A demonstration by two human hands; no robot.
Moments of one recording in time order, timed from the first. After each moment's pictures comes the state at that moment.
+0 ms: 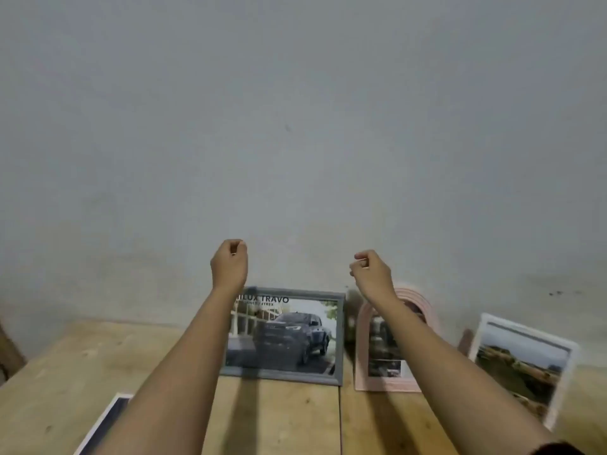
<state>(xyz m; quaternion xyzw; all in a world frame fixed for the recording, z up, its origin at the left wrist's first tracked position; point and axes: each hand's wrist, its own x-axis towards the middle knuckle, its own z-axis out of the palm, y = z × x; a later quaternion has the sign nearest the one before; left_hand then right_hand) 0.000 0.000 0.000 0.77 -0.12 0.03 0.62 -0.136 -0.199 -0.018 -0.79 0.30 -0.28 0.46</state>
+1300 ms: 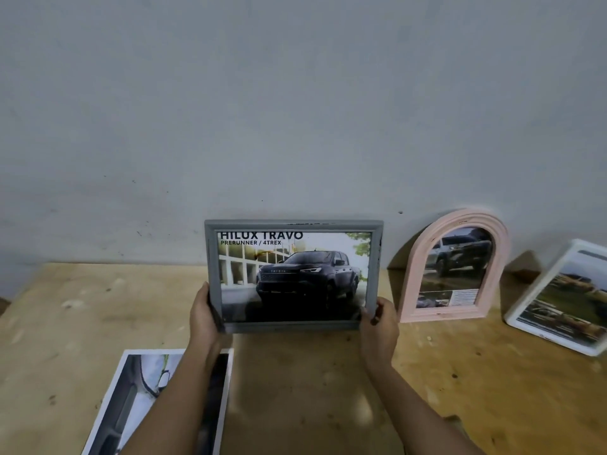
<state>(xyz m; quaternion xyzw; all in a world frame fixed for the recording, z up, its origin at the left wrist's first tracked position) 0.077 0.084 -0.233 0.60 0.14 -0.26 0.74 -0.111 -0.099 -0.250 -0.67 0.53 -0.29 0.44</state>
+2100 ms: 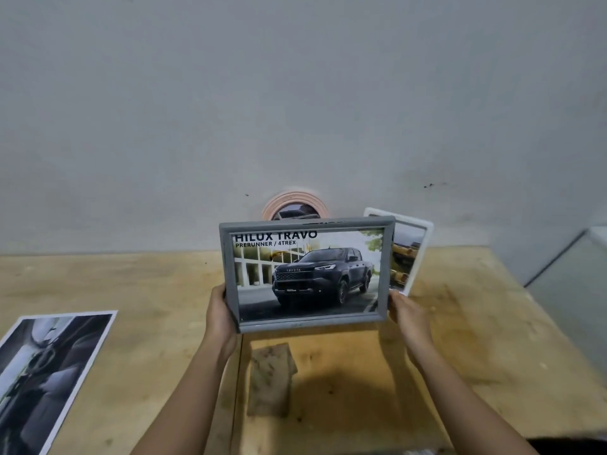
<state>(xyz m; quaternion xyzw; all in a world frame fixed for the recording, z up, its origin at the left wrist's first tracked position) -0.240 -0.054 -0.164 0.59 0.04 -0.30 0.75 -0.454 -0.265 -0.162 -0.63 0.52 -0.23 0.52</state>
